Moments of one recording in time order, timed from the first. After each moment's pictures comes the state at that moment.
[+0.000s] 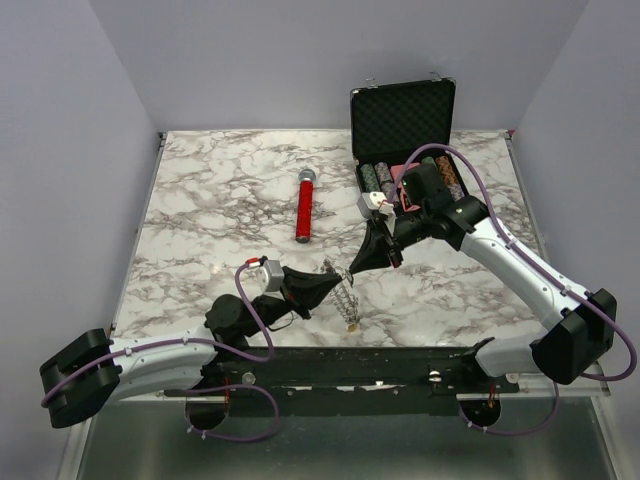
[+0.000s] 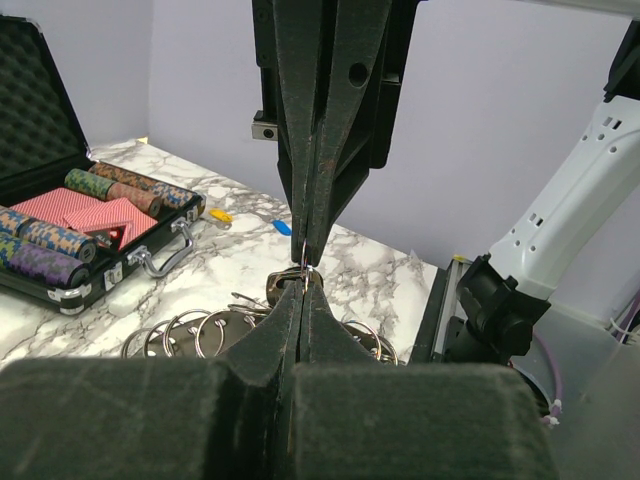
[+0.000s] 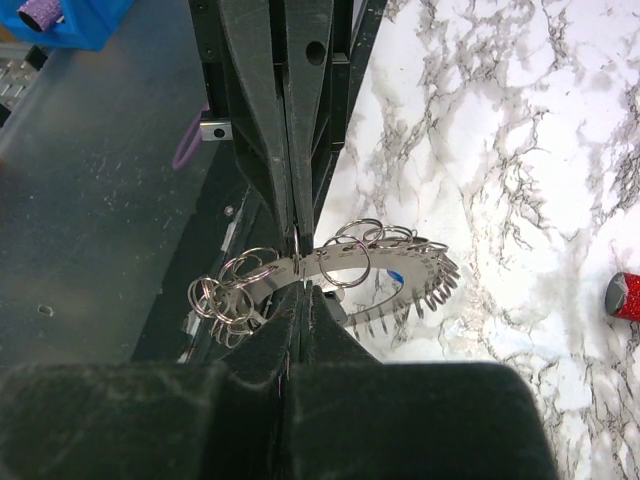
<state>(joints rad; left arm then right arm) -1.06 0.90 0.17 1.11 0.03 -0.30 0.58 1.36 1.24 -0.76 -1.20 -0.70</state>
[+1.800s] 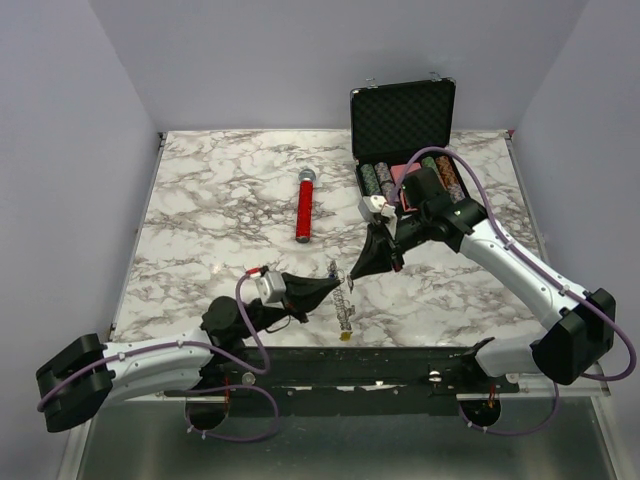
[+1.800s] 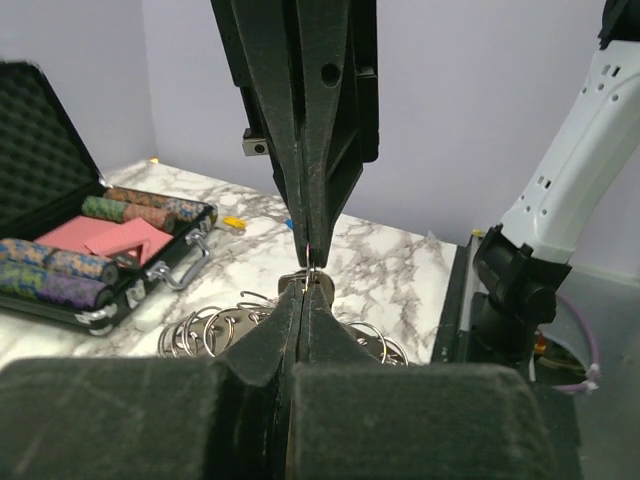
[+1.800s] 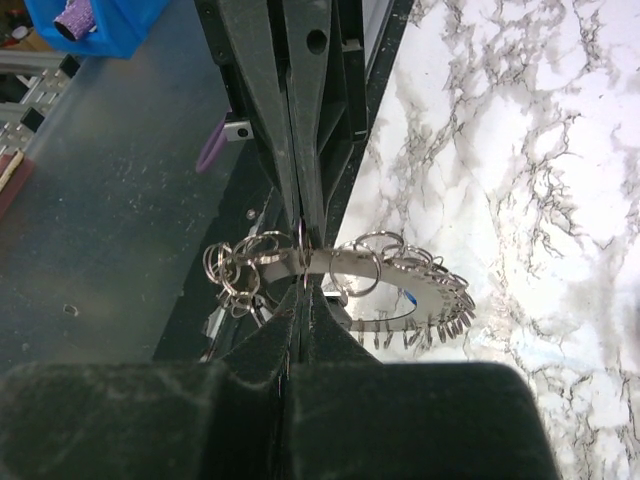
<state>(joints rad) -1.06 0.88 0.17 1.08 0.09 -0.18 0.58 1.36 1.21 -0.76 -1.25 -0.69</state>
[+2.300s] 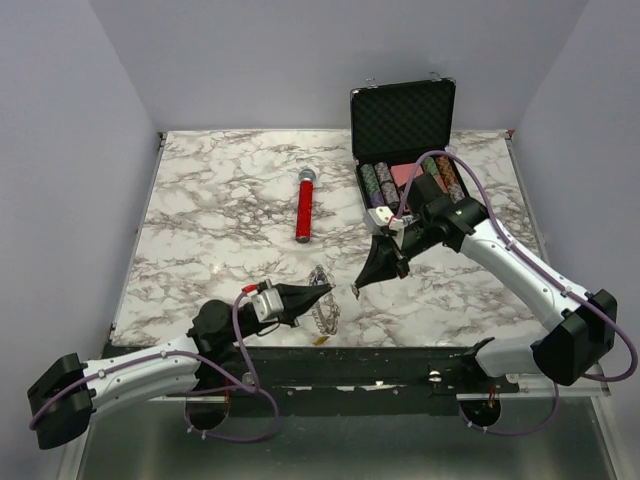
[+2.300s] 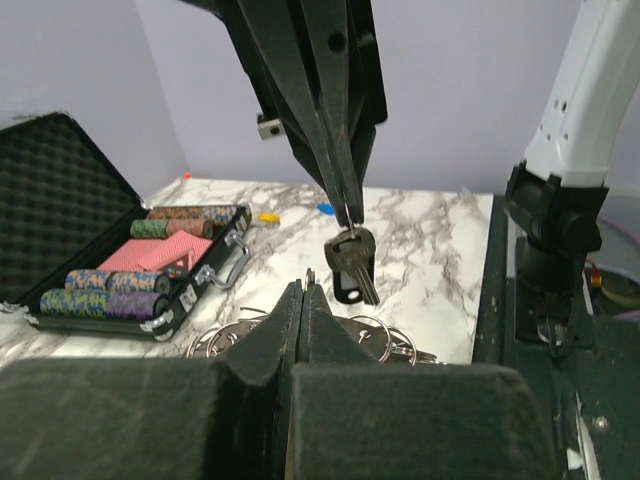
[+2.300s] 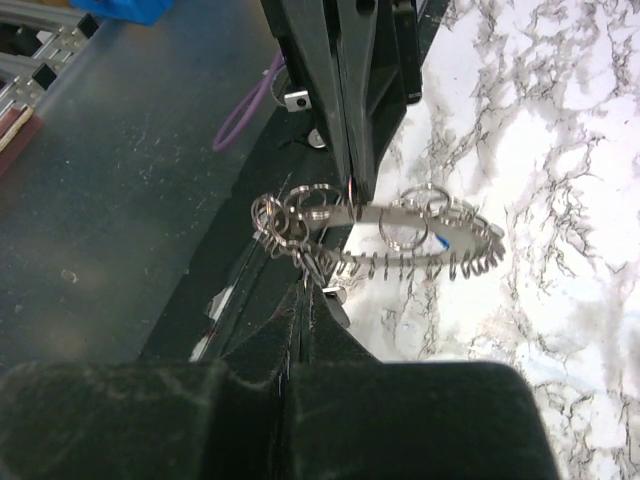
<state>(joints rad) -1.04 0.66 0.11 0.91 0.19 0.06 0.58 1.35 1.22 -0.95 -1.28 -0.94</state>
